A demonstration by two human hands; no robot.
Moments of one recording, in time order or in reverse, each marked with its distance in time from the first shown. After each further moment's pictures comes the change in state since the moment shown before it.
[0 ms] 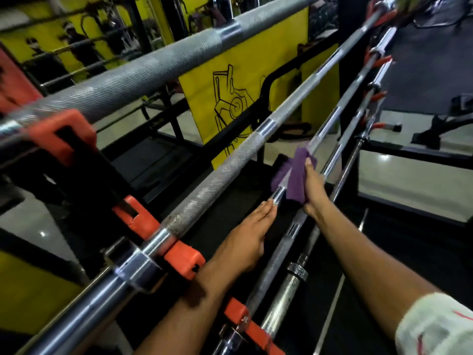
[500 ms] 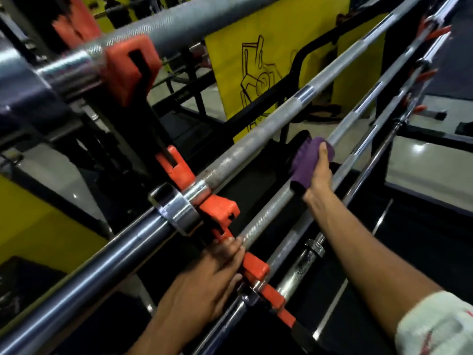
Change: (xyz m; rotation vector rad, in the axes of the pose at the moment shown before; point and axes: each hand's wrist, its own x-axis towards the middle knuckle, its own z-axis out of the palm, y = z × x) left_hand -0.189 0.016 -0.037 0.321 0.100 -0.010; right_hand -0.059 0.035 0.048 0.189 0.122 0.043
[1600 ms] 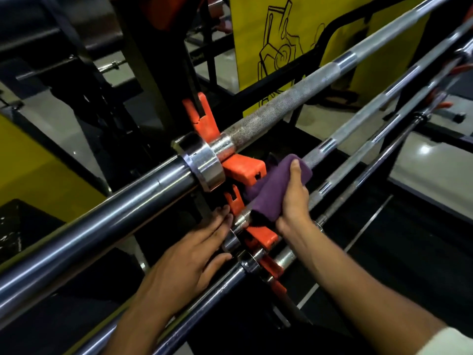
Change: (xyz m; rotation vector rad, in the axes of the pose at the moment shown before) left_hand -0.048 0.001 -0.004 -0.186 0.048 -0.217; right_hand -0.118 0.085 -0.013 -0.247 -0.011 0.154
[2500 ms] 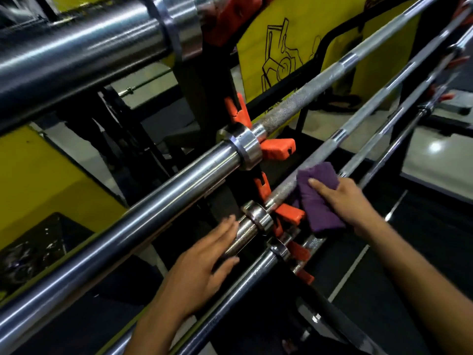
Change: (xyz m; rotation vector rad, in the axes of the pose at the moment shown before) left_hand -0.063 -0.008 -0.030 -0.096 -0.029 -0.035; right_hand -0.056 -0.050 -0.065 -0.973 -0.202 -0.395
